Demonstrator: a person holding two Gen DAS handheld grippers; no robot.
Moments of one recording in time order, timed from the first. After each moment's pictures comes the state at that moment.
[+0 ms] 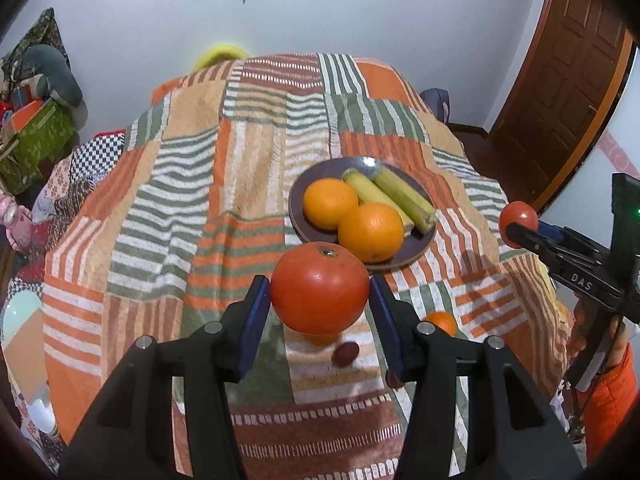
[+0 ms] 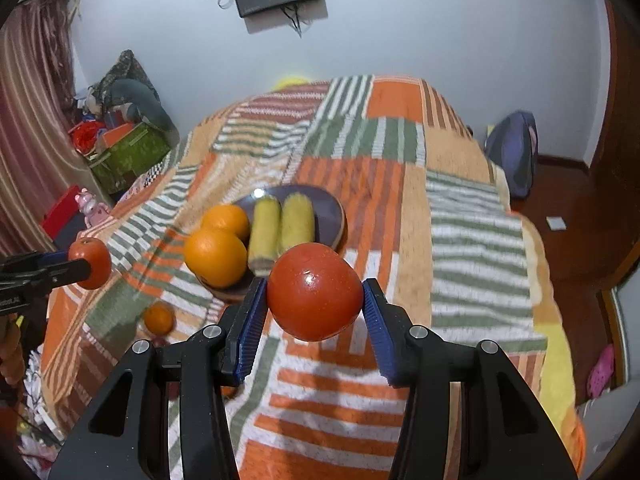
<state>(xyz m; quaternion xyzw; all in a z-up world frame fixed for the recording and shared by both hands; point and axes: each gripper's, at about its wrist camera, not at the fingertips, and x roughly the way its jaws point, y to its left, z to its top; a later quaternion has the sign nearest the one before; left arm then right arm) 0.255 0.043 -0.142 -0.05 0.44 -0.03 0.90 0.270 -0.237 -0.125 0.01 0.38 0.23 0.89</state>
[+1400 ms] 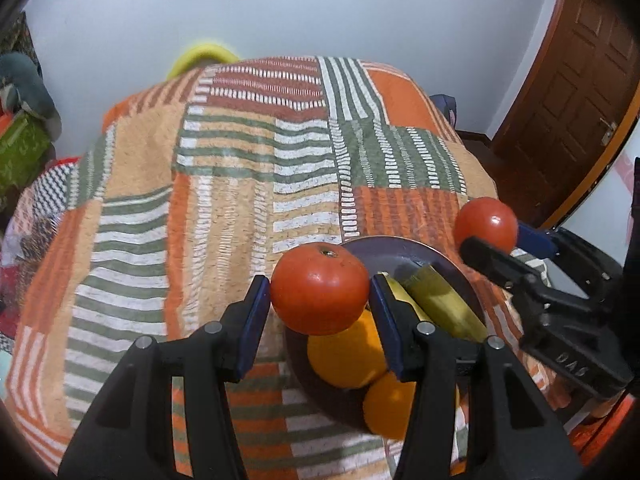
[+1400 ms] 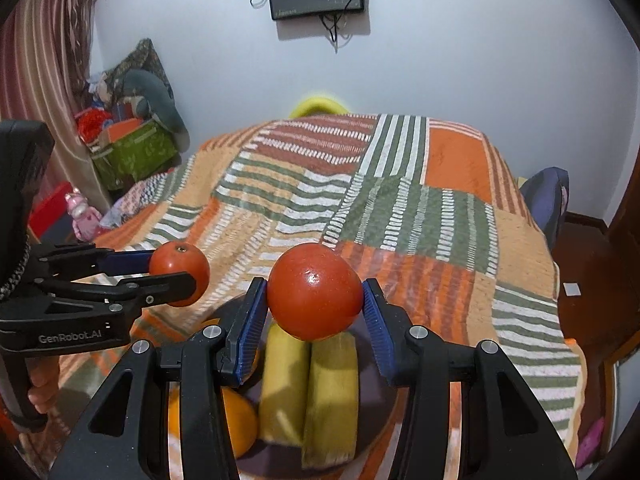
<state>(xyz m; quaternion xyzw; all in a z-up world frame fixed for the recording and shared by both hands) 0.433 0.057 -0.180 -0.06 0.45 -0.05 0.89 0.381 -0.143 -0.128 -0.04 0.35 0.26 0.90</state>
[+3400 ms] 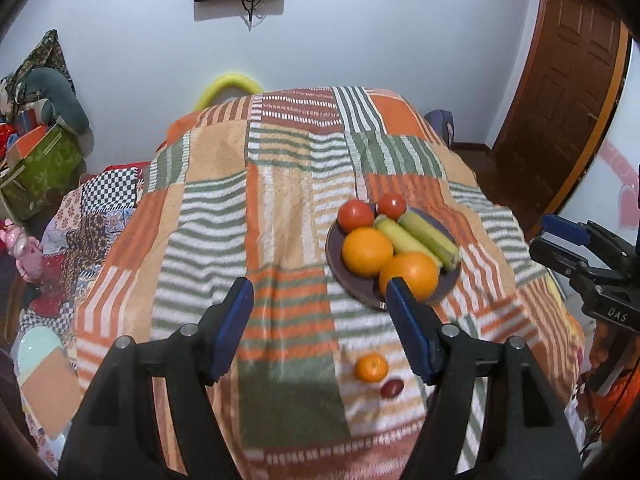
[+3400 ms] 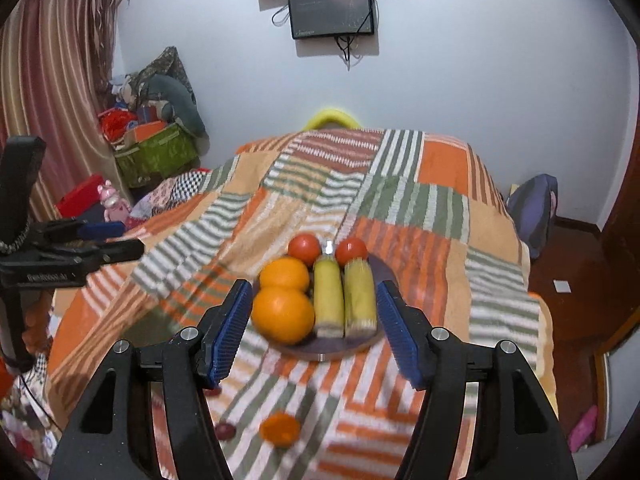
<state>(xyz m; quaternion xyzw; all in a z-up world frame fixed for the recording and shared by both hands) 0.264 0.088 -0.115 -0.03 0.40 -0.03 0.91 0.262 -0.177 -0.081 -0.05 0.33 0.27 0.90</state>
